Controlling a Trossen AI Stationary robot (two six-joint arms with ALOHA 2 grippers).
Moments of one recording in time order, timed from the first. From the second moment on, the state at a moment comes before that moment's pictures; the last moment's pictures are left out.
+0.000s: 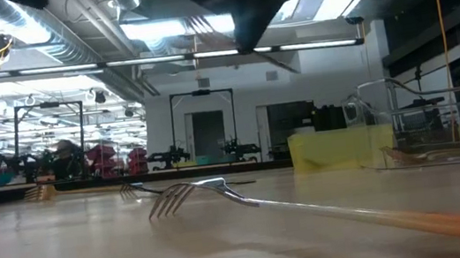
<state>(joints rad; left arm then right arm) -0.86 1.68 1.33 -1.16 -0.98 -1.79 0.15 2.03 1.97 -1.23 -0.01 -0.67</state>
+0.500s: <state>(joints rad) -0.71 1.68 1.33 -1.15 -0.97 -1.60 0.15 1.97 1.97 -1.38 -0.01 -0.49</state>
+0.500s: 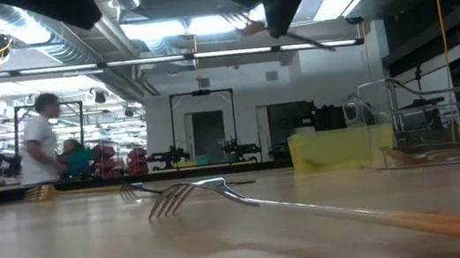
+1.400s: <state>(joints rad) -0.65 1.68 1.33 -1.10 -0.92 -1.51 0.15 1.58 1.66 -1.45 0.04 -0.19</state>
